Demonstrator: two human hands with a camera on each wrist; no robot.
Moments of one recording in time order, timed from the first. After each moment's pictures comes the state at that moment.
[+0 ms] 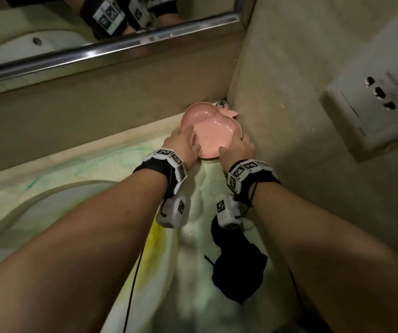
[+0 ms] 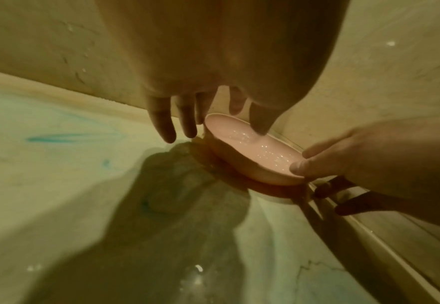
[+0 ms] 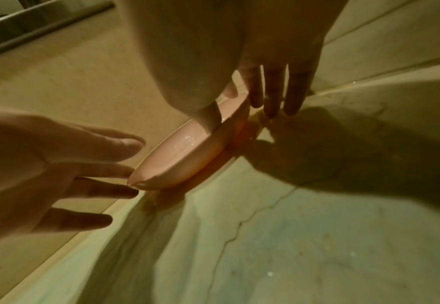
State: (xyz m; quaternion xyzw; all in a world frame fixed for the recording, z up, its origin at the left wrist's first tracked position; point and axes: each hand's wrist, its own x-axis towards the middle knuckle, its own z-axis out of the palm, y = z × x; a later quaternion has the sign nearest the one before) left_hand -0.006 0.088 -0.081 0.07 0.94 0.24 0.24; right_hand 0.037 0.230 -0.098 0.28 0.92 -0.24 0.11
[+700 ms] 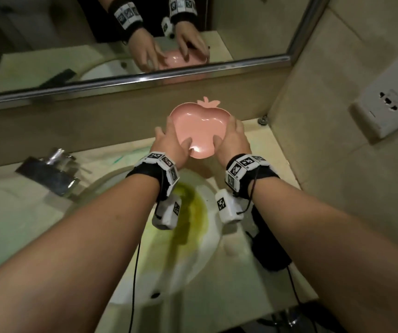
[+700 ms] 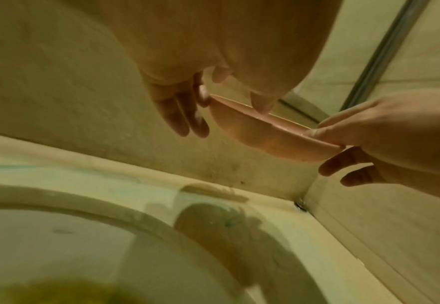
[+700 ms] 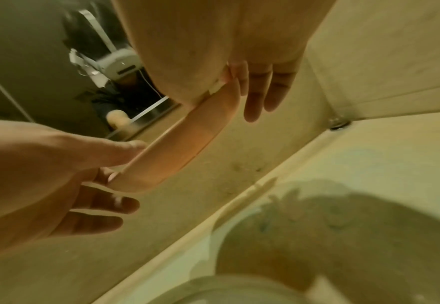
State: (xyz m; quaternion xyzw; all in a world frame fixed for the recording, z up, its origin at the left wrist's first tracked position) left_hand 0.072 -0.077 0.021 -0.06 0.94 0.32 0.08; right_hand 0.076 0.074 0.015 0.11 0.95 -0.30 0.01
